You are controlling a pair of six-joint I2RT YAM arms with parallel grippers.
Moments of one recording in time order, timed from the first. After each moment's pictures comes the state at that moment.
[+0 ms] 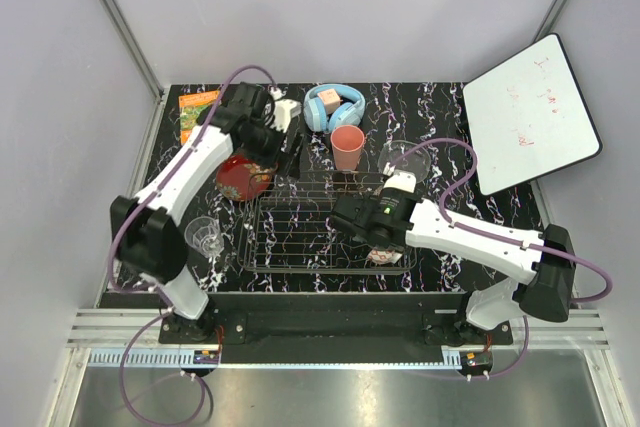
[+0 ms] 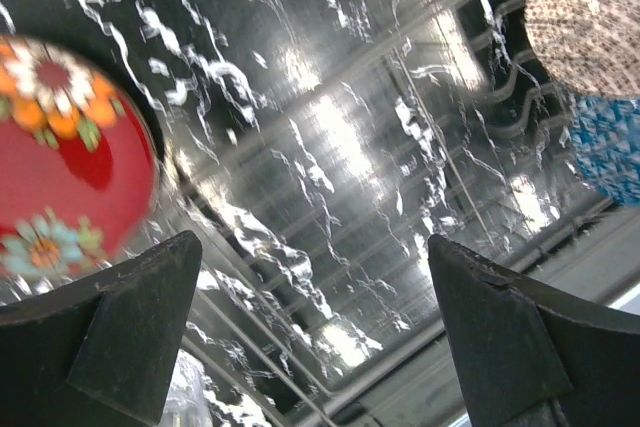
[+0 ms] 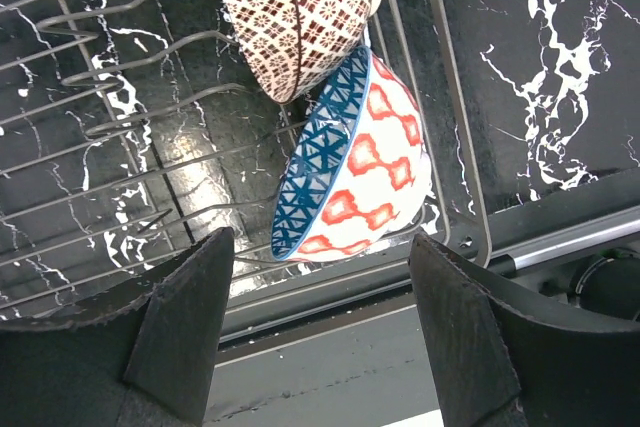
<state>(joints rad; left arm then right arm) -0.37 1.64 1.54 -0.96 0.33 0.06 1.13 1.45 1.31 -1.34 0.63 1.41</state>
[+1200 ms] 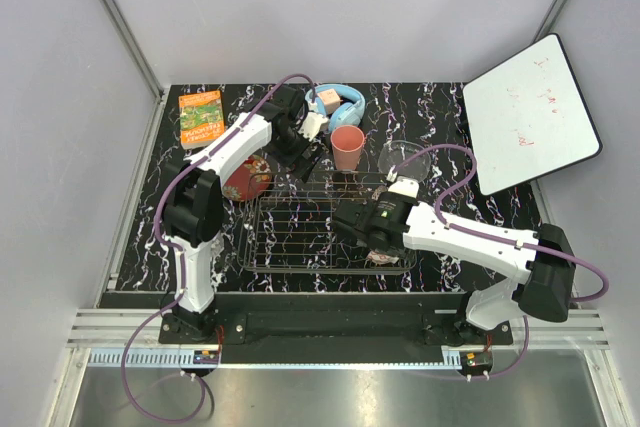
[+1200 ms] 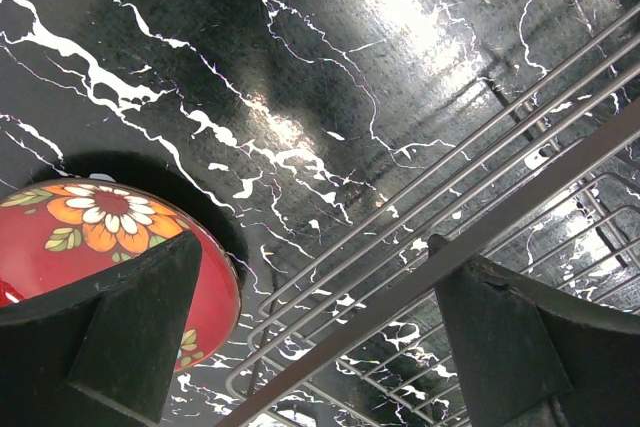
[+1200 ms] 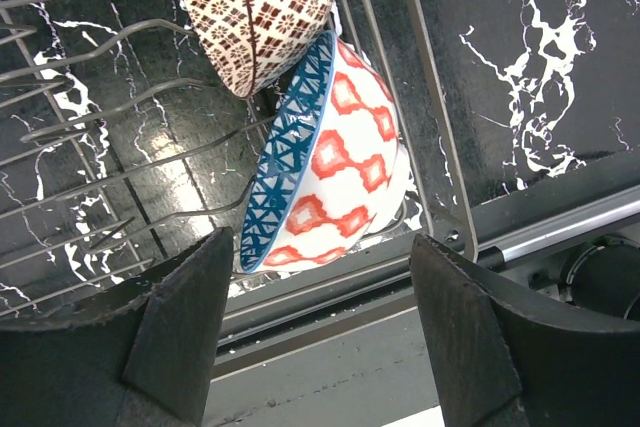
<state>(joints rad) -0.45 2.01 1.75 -0.96 0.17 0.28 1.12 1.46 1.25 -1.33 0.61 1.45</state>
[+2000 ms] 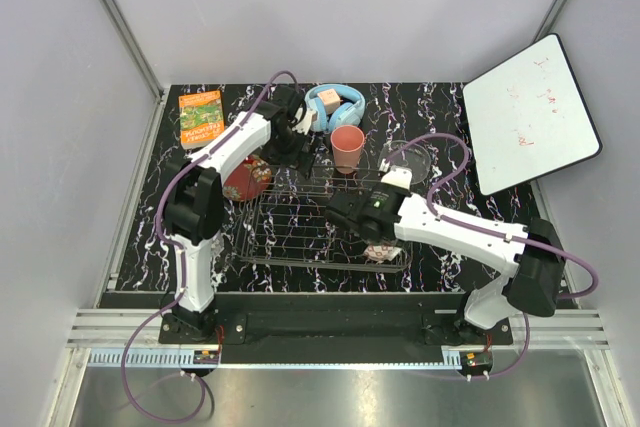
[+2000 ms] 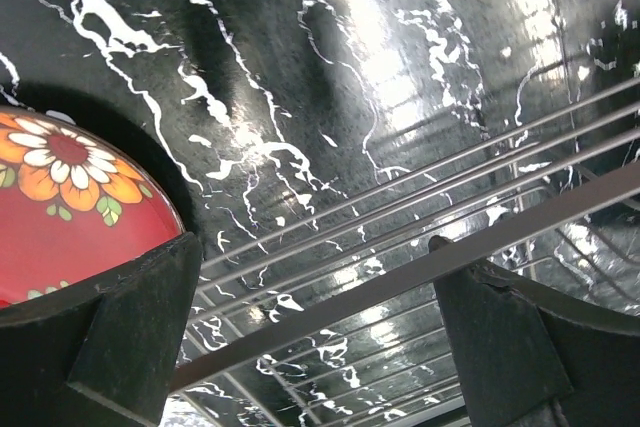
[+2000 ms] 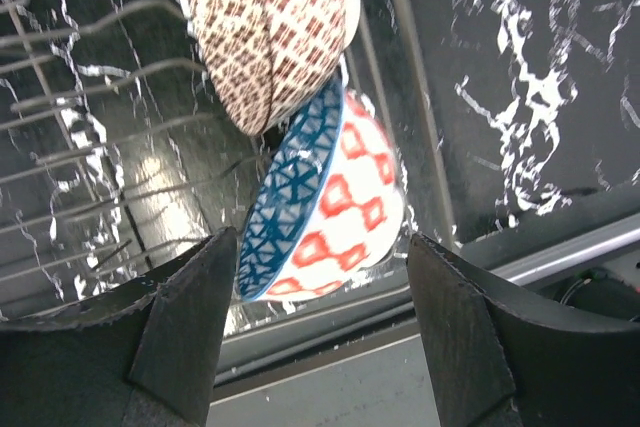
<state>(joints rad) -0.43 2.03 1.76 -0.96 0.13 -0.02 1.10 1.52 1.31 -1.33 0.67 1.39</state>
